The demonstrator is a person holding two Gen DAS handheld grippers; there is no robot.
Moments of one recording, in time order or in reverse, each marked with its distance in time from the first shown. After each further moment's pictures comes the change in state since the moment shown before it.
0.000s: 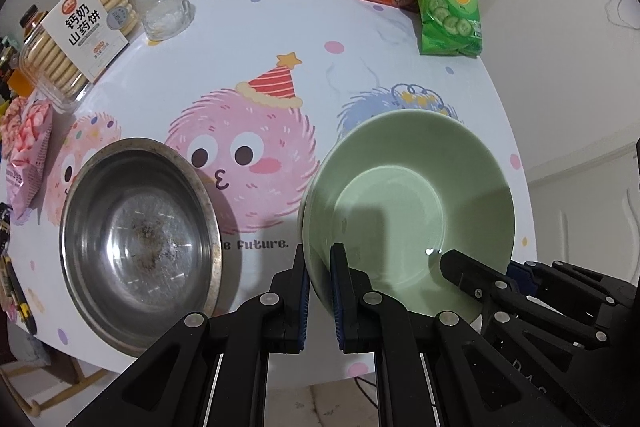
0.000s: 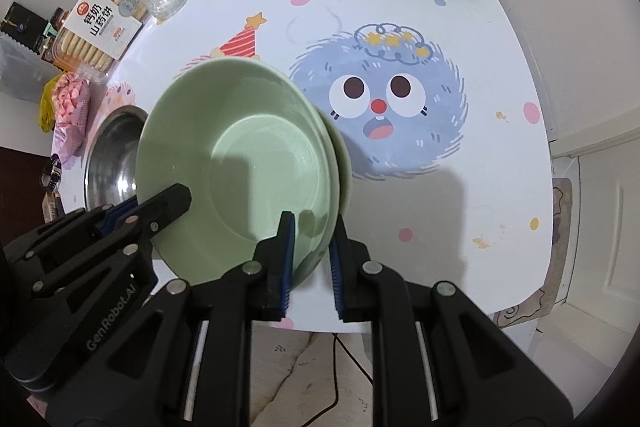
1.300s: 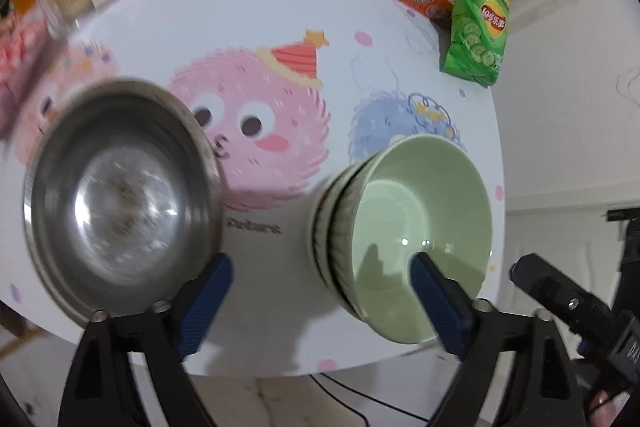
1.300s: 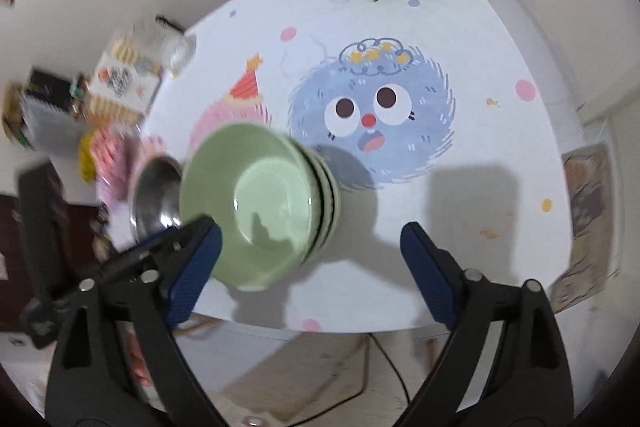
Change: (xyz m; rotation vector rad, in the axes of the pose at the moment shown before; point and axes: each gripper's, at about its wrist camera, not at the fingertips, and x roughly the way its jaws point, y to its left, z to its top) left arm 0.018 0.042 0.002 -0.223 0.090 -0.181; right arm -0.024 -0.052 0.005 0.208 -0.065 0.245
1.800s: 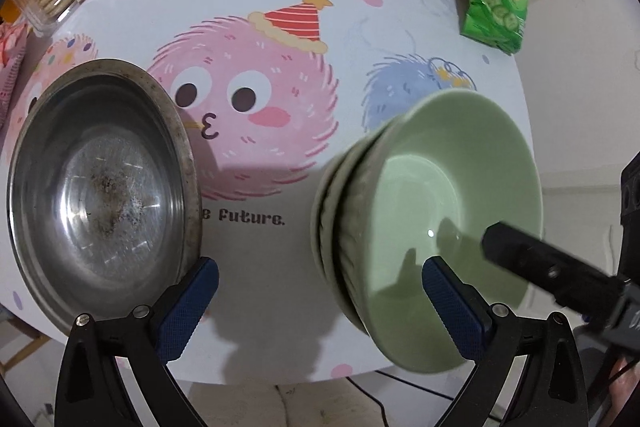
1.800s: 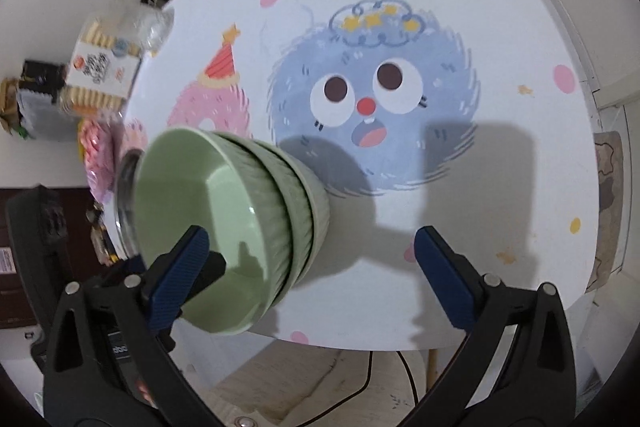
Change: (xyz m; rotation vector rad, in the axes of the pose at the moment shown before) left arm 0.036 -0.010 -0.001 0.041 0.052 0.103; right arm 0.058 -0.014 0.022 -0.032 0.162 -0.024
